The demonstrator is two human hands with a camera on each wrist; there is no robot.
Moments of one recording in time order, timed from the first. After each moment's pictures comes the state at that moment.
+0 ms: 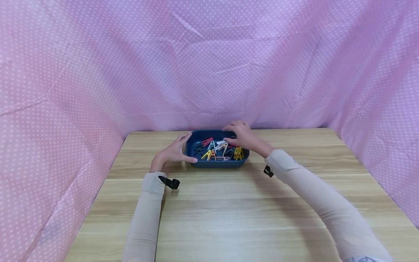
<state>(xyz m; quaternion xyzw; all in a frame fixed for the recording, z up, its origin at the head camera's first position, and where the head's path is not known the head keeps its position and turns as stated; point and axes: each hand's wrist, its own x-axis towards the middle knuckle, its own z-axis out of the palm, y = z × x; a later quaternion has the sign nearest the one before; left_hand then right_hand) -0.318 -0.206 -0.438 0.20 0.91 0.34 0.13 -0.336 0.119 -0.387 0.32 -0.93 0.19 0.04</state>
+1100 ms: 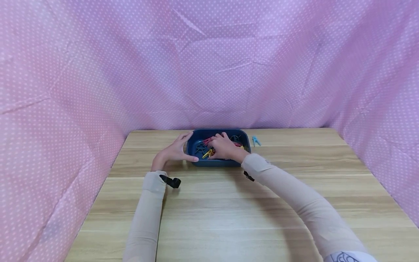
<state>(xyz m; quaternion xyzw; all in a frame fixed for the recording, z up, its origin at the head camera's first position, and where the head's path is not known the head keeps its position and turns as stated) -0.316 -0.206 -0.439 0.21 0.91 0.34 0.13 -0.331 0.045 -0.428 0.36 -0.93 0.06 -0.02</state>
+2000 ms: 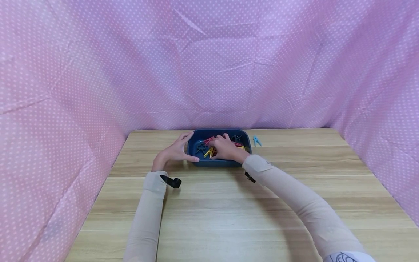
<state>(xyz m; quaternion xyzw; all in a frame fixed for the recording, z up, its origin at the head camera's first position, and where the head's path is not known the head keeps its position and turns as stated) -0.316 -0.207 -0.438 0.21 0.90 0.35 0.14 -0.335 0.047 -0.438 0.35 -0.93 0.11 -0.03</state>
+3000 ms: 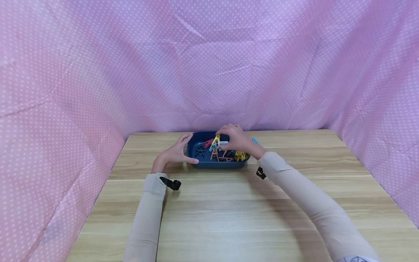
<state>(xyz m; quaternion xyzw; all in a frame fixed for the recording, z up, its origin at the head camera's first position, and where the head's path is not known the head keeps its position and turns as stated) -0.317 -0.207 -0.440 0.22 0.90 0.34 0.13 -0.336 0.095 -0.394 0.36 -0.91 0.21 0.05</state>
